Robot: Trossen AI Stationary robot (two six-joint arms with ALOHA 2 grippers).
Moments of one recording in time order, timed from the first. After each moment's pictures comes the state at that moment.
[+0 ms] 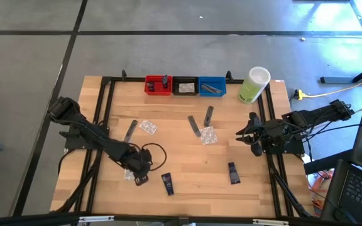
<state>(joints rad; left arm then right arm) -0.54 1.53 0.86 -0.62 -0.04 -1.11 0.36 0.53 0.55 -0.67 0.26 0.44</state>
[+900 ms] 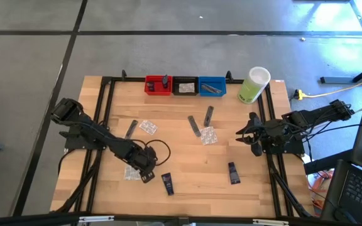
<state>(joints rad) -0.47 1.57 0.86 -0.54 -0.01 -1.15 0.36 0.53 0.55 -0.67 0.26 0.44</state>
